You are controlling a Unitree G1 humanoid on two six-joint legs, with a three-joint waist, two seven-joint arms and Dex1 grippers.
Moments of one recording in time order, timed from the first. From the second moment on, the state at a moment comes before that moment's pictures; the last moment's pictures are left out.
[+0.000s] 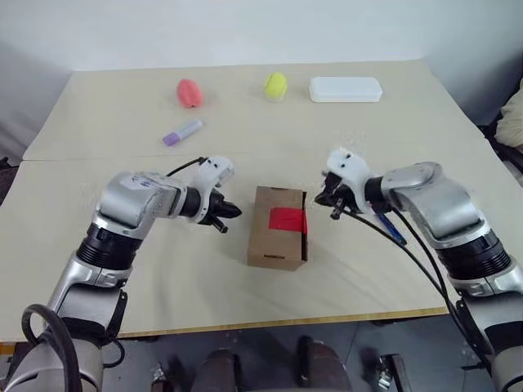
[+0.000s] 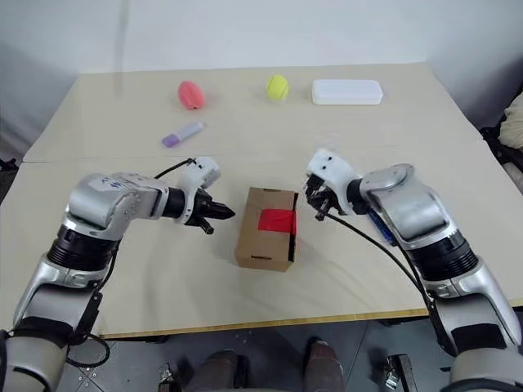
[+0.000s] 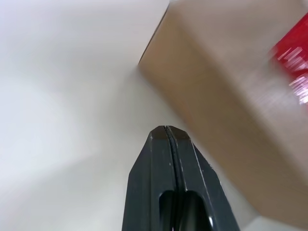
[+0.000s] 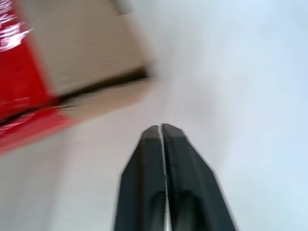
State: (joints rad) left arm -0.91 0.57 -0.17 0.02 -0.47 1.30 -0.69; right arm -0.85 -0.74 0.26 -0.08 0.19 1.02 0.88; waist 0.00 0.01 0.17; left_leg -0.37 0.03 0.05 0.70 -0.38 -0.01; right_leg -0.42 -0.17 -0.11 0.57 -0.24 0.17
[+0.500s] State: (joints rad) left arm -0.96 0.42 -0.26 0.06 -0.45 1.21 -0.70; right arm -0.76 -0.70 0.14 -0.29 0.36 1.23 0.81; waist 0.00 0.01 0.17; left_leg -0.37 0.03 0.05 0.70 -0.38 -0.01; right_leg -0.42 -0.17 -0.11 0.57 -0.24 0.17
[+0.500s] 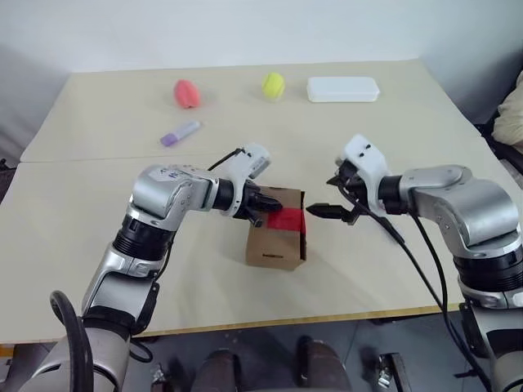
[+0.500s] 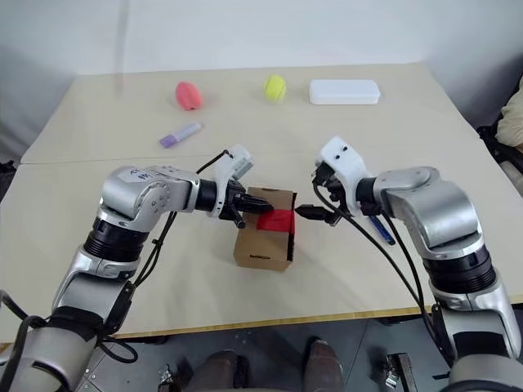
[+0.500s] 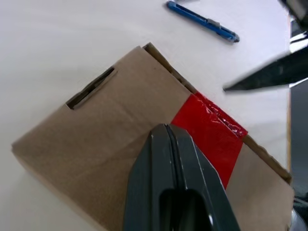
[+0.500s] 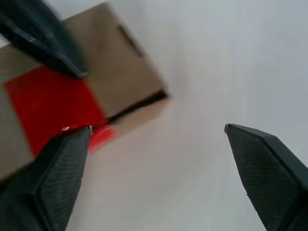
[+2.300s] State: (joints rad) left arm -0.96 0.43 -0.29 0.07 -0.40 1.19 -0.71; right arm -0.73 -0.51 0.05 0.14 0.52 1.27 0.84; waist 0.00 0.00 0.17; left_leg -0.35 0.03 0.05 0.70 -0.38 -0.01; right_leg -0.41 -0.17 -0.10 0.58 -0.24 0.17
